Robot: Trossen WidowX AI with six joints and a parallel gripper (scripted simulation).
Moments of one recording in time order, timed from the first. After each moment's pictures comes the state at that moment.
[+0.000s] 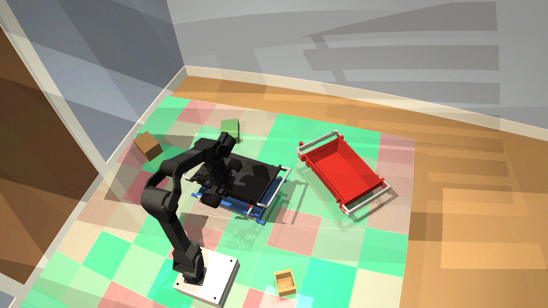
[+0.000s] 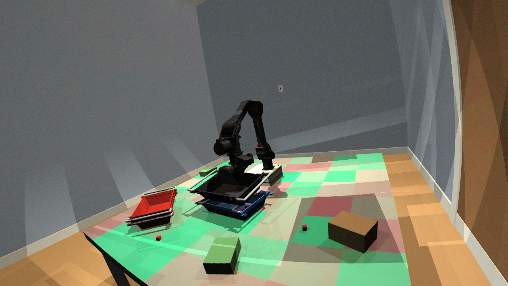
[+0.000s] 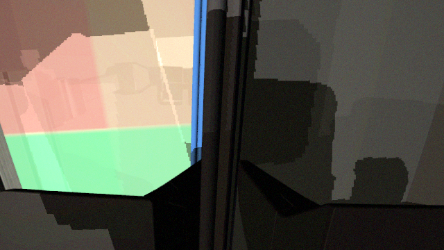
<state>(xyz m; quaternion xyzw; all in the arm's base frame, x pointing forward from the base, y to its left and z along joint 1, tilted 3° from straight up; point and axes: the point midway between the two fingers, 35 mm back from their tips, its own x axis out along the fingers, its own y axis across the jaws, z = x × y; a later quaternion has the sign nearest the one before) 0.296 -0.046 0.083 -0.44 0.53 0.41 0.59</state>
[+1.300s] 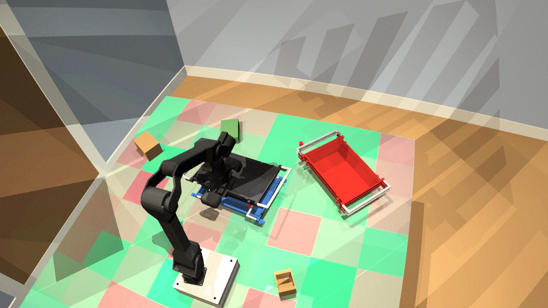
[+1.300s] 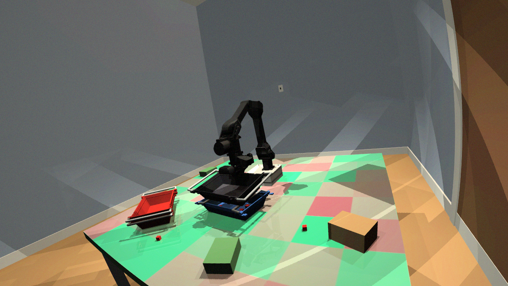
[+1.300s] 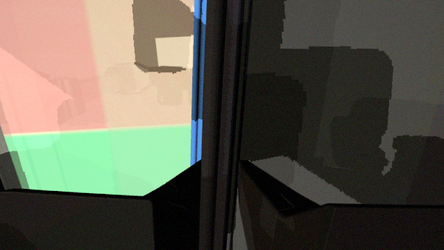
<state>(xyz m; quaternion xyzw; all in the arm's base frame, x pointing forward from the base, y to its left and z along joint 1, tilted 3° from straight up) 0.296 -0.046 0.083 -0.44 0.53 0.41 0.59</state>
